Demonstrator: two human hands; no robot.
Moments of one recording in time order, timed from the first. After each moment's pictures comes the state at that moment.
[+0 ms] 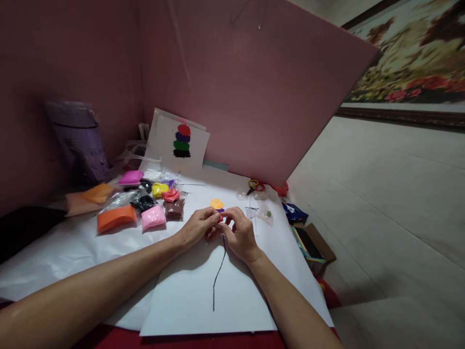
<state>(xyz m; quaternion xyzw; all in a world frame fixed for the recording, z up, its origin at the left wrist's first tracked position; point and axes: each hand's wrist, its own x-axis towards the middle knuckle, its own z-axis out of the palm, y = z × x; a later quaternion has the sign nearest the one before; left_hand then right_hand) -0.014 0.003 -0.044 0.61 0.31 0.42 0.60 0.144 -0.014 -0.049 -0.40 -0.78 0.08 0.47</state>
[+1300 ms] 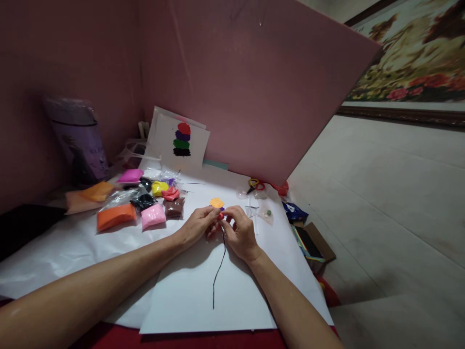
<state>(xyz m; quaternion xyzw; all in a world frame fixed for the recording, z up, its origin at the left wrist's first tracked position) -0.013 0.002 -0.043 0.62 0.31 0.41 0.59 0.145 -0.014 -0.050 -0.40 -0.78 0.07 0.48</state>
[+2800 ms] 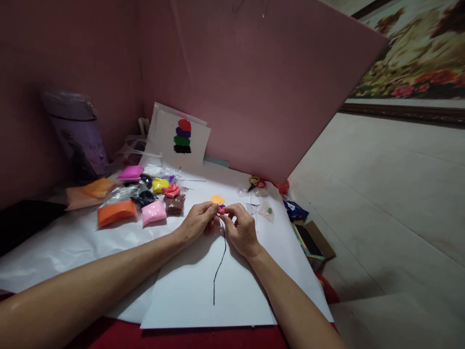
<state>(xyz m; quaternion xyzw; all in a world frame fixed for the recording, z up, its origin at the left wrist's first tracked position) -0.011 0.001 -0.041 0.59 0.36 0.45 0.57 0.145 -0.014 -0.050 -0.43 -0.77 0.06 0.47</state>
